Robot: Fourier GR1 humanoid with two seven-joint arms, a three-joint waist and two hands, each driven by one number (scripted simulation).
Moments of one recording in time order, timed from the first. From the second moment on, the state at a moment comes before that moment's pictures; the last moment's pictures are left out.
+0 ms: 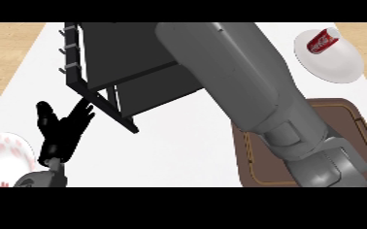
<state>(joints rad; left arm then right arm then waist) -0.06 0.20 0.07 -1.35 0.15 -0.01 0.30 -1.48 -0.01 0.17 -0.83 0.54 -0.01 0.47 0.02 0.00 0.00</state>
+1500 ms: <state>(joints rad) -0.04 0.18 0.07 -1.36 0.12 0.00 0.30 -1.46 -0.11 -0.14 -0.87 0.28 -0.40 0.51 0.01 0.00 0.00</state>
